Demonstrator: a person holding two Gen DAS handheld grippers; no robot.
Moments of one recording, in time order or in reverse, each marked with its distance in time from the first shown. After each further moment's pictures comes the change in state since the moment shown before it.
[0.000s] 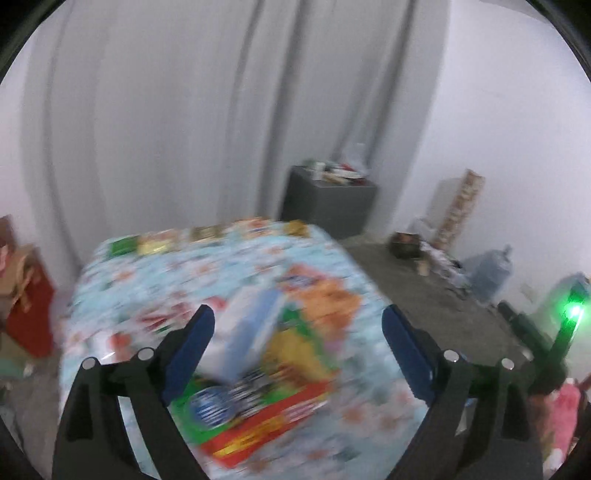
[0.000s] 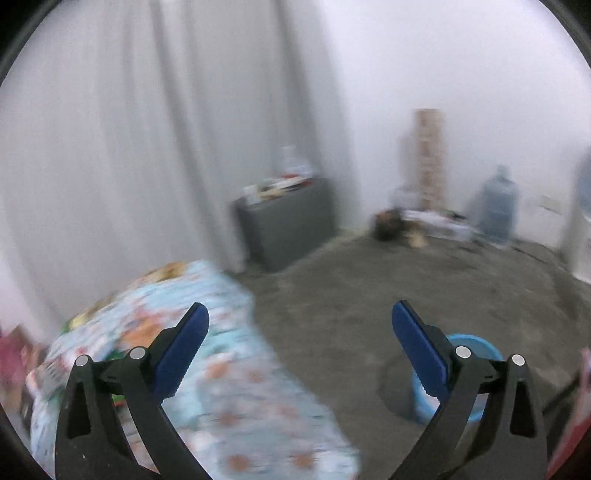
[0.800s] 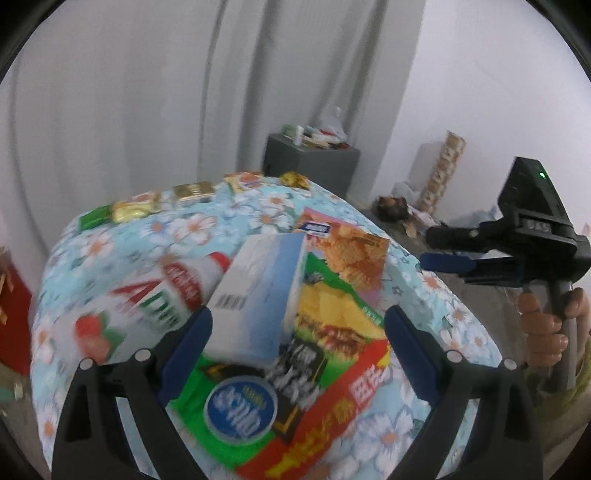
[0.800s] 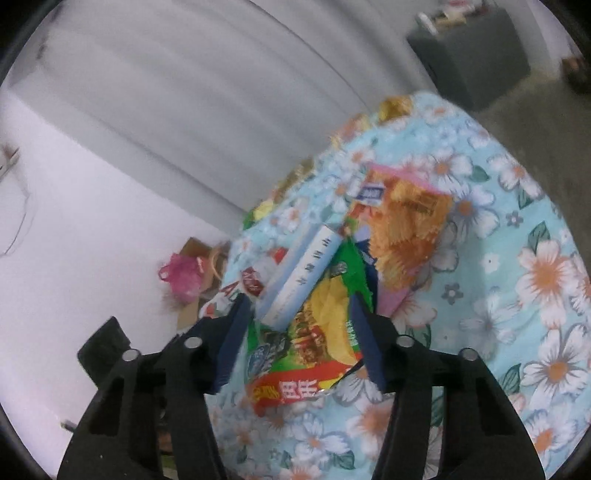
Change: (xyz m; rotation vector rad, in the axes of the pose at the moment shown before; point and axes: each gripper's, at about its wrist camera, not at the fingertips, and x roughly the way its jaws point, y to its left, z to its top) left arm 0.095 0.040 -0.034 0.114 0.126 -0.153; right arm 0.100 0.171 -0.025 0.156 0.665 0.694
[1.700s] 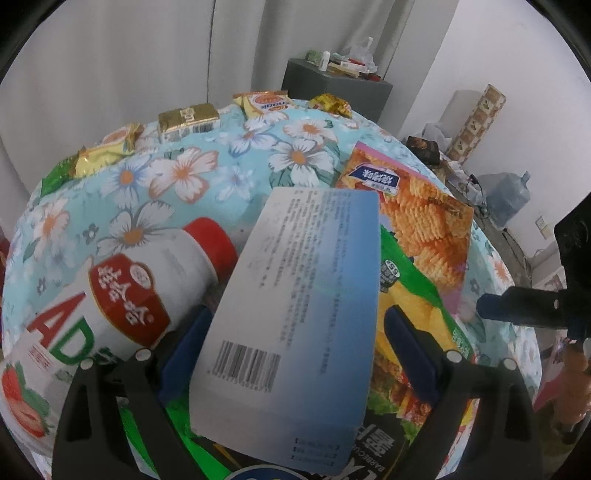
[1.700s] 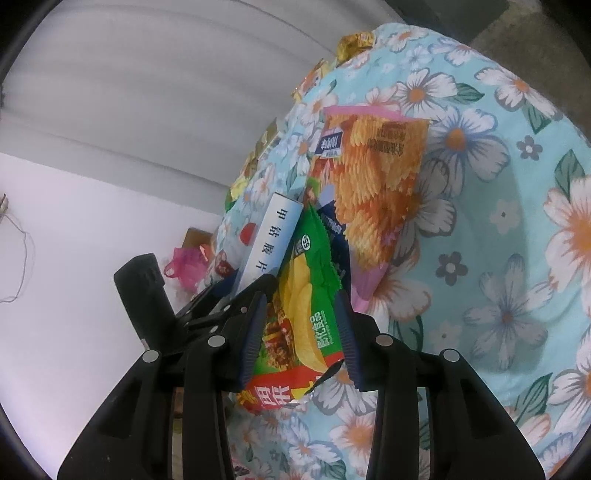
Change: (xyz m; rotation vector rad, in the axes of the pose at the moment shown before) left arm 0.109 0.039 0.017 -0.074 0.286 0.072; right arm 0.031 -0.046 0.000 0.162 0.133 0.072
